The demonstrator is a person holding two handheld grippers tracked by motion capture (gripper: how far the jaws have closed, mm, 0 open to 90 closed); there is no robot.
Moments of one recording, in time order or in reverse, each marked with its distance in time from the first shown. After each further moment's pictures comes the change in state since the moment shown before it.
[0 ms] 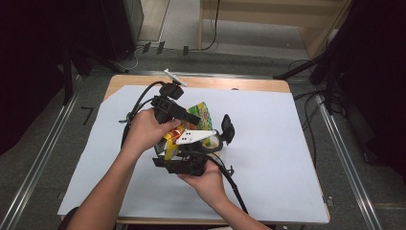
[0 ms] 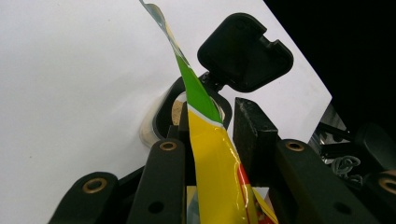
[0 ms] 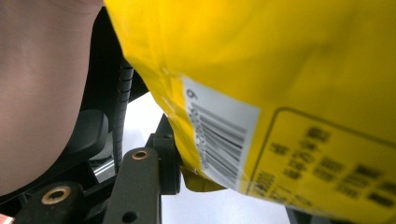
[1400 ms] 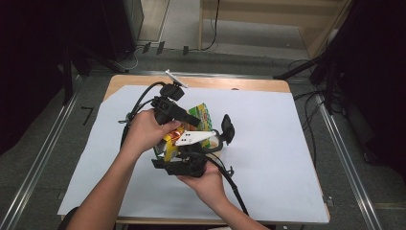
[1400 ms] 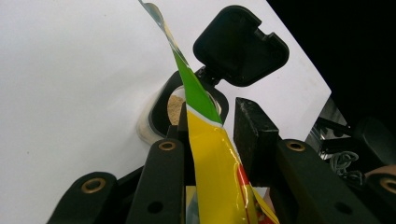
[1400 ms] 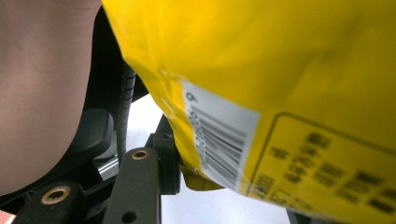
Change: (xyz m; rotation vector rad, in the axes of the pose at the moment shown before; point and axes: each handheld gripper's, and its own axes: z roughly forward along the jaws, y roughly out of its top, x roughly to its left) left arm -0.004 -0.001 -0.001 0.014 0.000 0.010; right arm 0.004 0.000 -0.001 0.002 0.008 0.000
